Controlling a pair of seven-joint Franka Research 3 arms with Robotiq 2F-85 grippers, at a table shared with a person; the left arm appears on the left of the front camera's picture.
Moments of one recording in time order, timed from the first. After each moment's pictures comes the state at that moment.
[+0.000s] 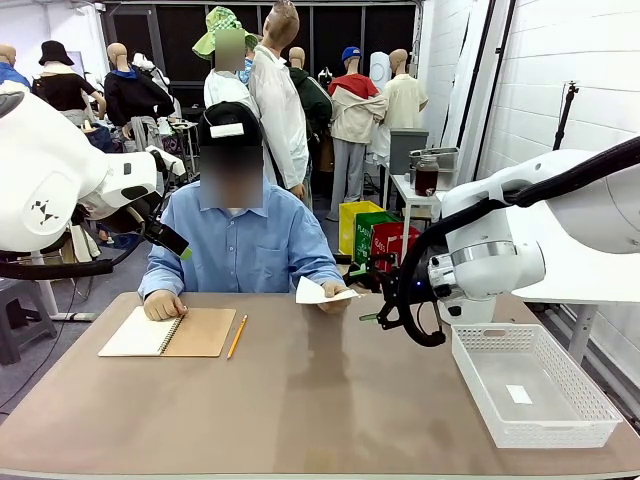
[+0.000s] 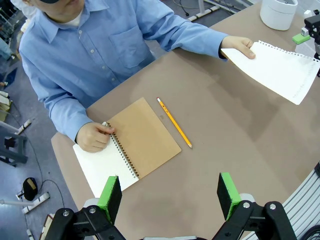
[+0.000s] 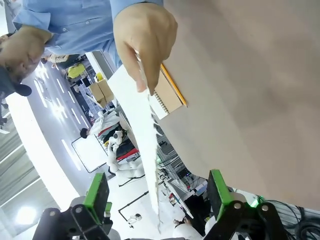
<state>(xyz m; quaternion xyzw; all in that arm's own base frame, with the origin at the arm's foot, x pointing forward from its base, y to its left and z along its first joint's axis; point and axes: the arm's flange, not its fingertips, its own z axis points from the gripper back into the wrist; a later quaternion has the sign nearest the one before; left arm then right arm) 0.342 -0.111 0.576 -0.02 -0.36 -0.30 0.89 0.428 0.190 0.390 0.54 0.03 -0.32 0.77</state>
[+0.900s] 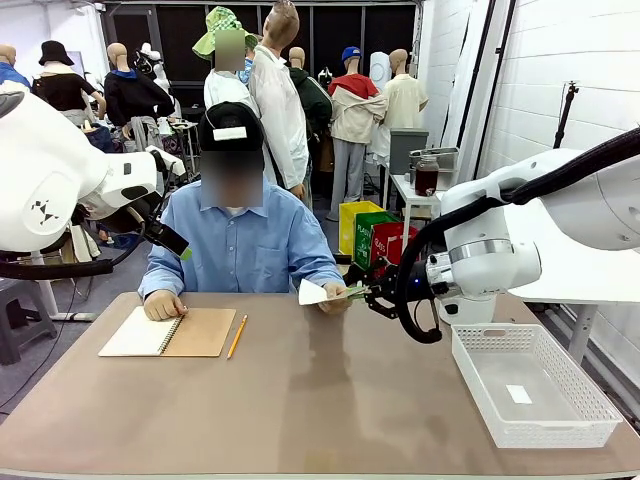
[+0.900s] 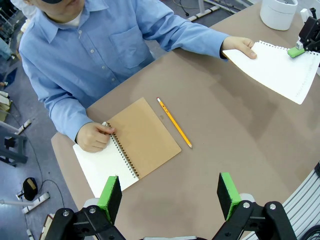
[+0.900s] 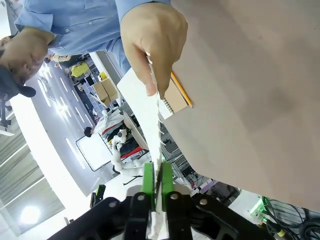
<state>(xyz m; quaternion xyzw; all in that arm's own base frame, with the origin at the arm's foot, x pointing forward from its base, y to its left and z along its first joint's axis) 0.342 -0.111 0.576 -0.02 -0.36 -0.30 0.89 0.437 0.192 0.388 0.55 0.04 -0.33 0.77</state>
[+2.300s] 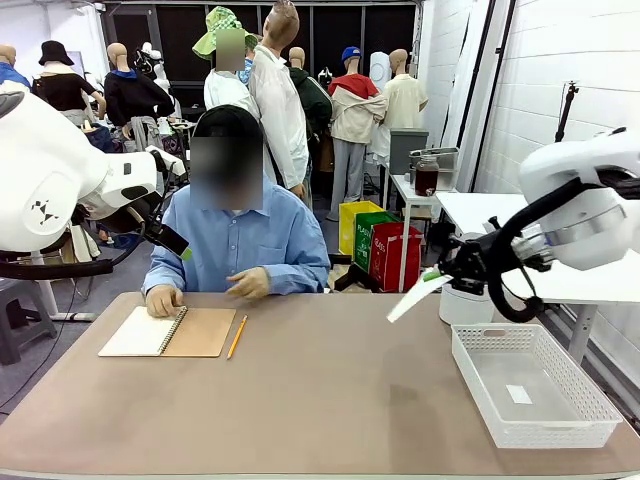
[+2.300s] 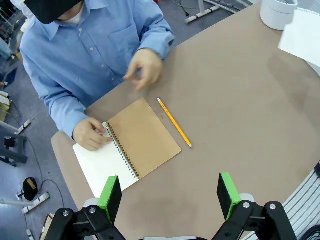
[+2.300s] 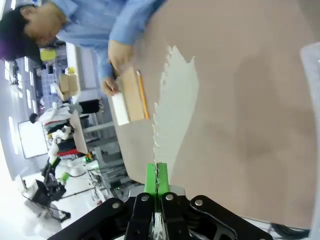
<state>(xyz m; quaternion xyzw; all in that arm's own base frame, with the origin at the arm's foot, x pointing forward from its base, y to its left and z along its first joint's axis) 0.342 -0.111 0.576 -0.02 -0.36 -0.30 0.89 0.404 0.059 0.470 0.45 -0.09 -0.18 0.87</state>
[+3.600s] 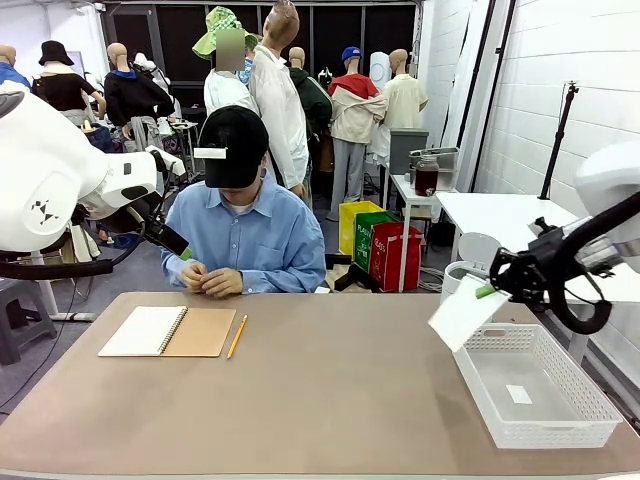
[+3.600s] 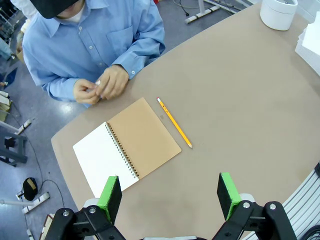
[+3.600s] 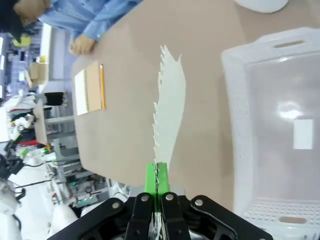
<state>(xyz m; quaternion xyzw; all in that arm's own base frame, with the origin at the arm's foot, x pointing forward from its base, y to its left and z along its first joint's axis) 0.342 -0.111 0.576 -0.02 -0.36 -0.30 0.89 0.360 -0.022 0.479 0.37 -0.14 -0.11 0.91</state>
